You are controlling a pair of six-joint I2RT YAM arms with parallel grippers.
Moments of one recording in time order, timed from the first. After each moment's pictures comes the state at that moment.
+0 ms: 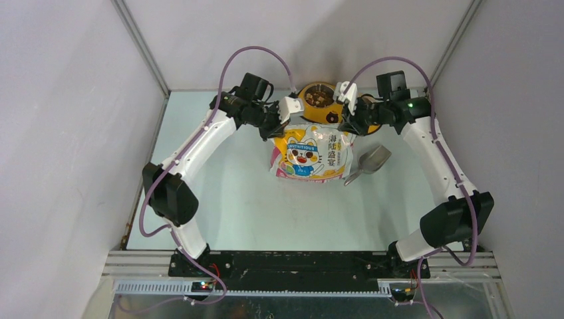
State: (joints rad) left arm -0.50 1.75 1.77 -0.94 0.52 0.71; right arm 0.24 1.53 1.60 -0.89 -0.69 -0.80
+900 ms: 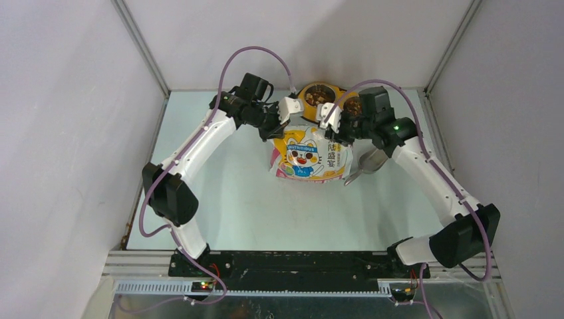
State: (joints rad) left arm -0.50 1.75 1.78 -0.95 0.52 0.71; right arm 0.40 1.38 1.38 -0.66 -0.54 -0.90
